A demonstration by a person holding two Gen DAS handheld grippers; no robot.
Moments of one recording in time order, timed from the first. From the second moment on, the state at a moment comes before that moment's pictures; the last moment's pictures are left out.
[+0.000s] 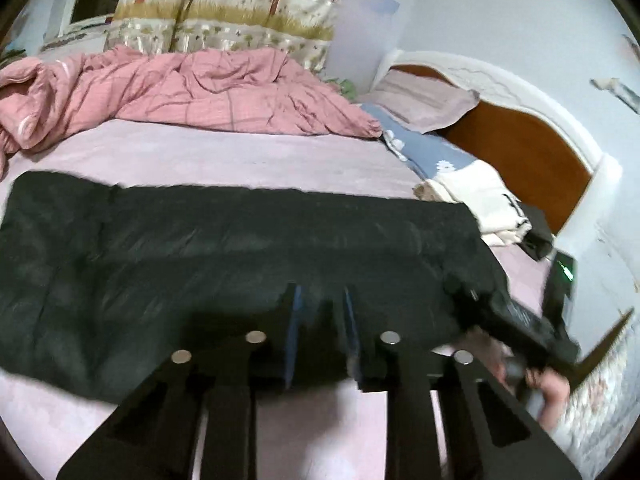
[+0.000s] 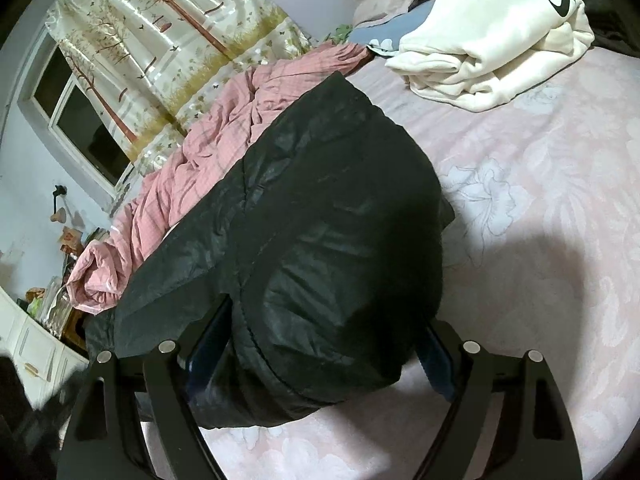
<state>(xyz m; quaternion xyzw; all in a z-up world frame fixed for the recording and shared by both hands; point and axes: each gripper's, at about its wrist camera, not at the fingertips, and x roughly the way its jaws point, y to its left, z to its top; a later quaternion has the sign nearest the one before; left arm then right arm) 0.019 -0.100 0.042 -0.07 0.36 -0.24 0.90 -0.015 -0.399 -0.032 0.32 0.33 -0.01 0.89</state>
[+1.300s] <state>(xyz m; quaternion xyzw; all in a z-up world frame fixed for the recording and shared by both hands) 0.166 -0.116 0.000 -0.06 0.46 -0.17 0.87 -0.027 -0.360 0.012 0.20 0.25 -0.01 0.95</state>
